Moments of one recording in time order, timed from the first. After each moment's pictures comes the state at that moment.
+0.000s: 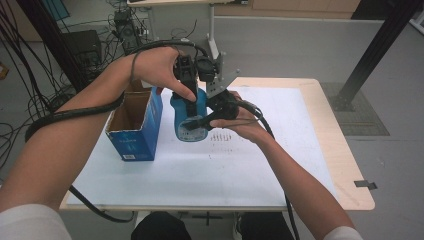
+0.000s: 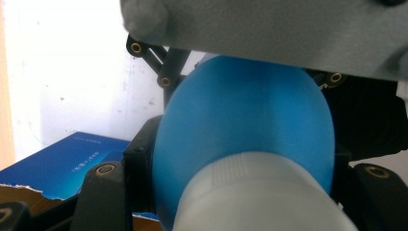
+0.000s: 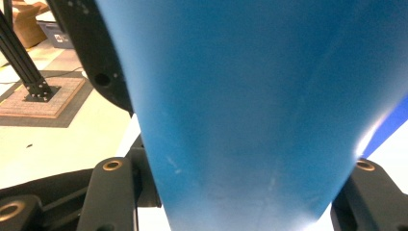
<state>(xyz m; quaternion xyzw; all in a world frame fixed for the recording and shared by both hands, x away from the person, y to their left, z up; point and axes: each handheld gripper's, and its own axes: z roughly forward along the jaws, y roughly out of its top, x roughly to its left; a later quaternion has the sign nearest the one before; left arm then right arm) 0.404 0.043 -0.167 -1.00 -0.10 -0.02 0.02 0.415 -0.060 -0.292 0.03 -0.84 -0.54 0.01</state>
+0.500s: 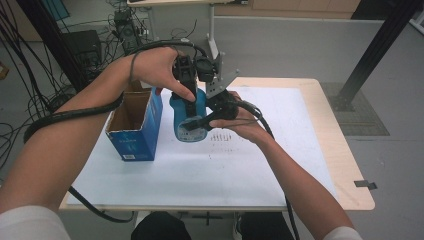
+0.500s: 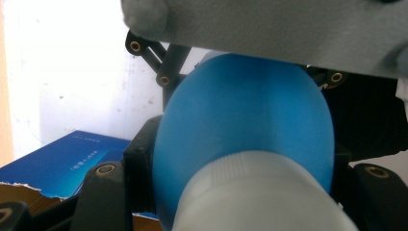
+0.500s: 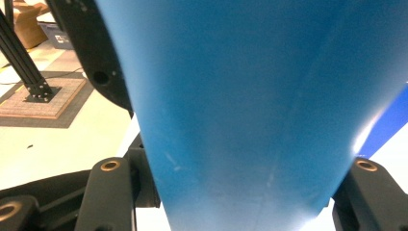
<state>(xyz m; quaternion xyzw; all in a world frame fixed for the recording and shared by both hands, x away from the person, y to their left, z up) 0.404 0.045 -0.167 -0.99 -0.10 -0.02 0.01 0.415 -0.059 -0.293 0.03 -0.84 -0.54 0.01</state>
